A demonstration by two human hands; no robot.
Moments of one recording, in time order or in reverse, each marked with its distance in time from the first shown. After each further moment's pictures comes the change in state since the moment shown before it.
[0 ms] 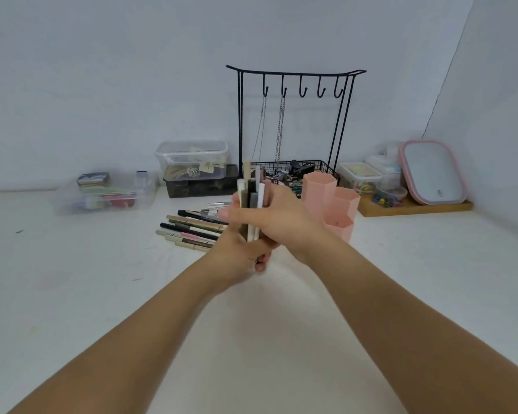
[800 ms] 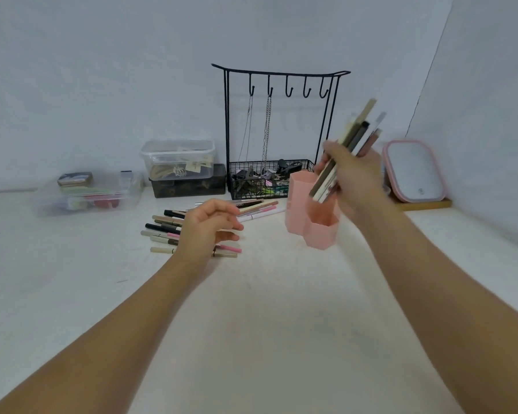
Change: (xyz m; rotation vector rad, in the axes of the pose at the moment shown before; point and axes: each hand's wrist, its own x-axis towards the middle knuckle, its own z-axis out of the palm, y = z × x) left_hand 0.008 0.001 -0.024 -0.091 0.263 0.110; right_hand 0.021 0.001 -0.107 0.433 0.616 -0.124
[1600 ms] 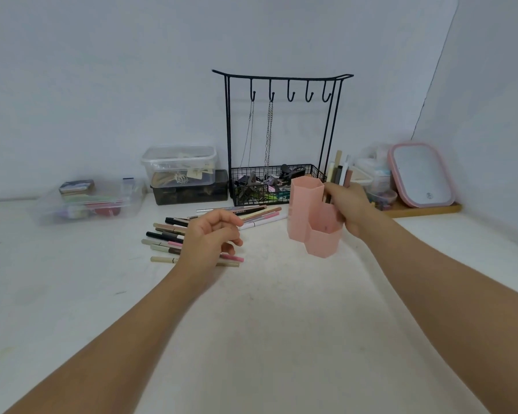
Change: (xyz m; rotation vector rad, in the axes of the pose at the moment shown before) left_hand -0.001 0.002 0.007 0.017 0.021 -0.016; right_hand 0.054 0.062 -0.025 -0.336 -0.056 0.222
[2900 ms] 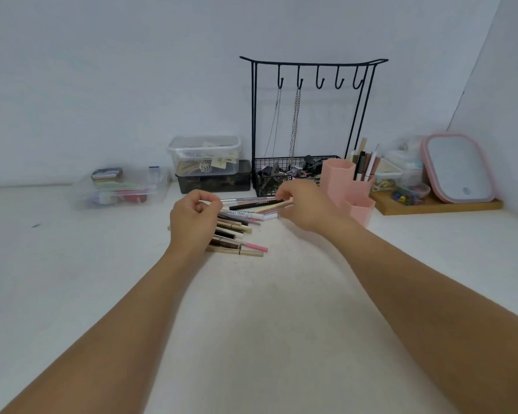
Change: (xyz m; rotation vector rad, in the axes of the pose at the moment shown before) left_hand 0.030 -0.007 -0.049 0.415 0.429 0.033; right_hand -0.027 0.012 0.091 -0.998 -0.356 -0.668
